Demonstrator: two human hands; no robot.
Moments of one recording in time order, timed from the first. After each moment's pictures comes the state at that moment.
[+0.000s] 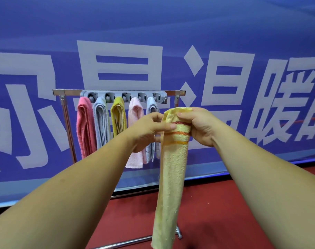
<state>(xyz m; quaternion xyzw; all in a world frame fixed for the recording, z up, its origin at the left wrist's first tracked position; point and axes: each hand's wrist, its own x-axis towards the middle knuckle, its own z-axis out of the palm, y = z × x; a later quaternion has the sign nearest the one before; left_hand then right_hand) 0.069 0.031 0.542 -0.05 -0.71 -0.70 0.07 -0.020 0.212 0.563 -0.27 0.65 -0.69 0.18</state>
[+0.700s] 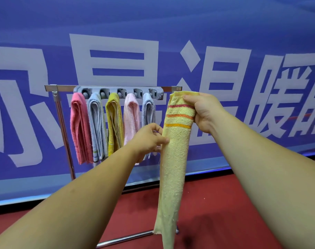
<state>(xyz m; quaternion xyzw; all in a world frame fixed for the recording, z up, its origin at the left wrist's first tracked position) 0.050 0.041 0.487 0.05 -0.75 -0.65 0.11 -0.026 0.212 0.586 -0.18 0.63 -0.76 0.07</state>
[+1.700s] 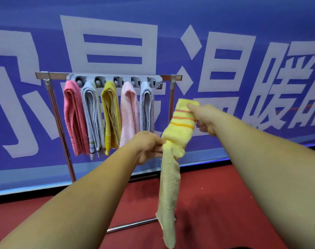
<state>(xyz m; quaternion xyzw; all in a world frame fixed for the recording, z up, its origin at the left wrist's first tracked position) 0.038 0.043 0.448 0.16 -0.67 -0.72 0.02 -0.072 0.226 0.537 -0.06 0.83 -0.55 0.09</state>
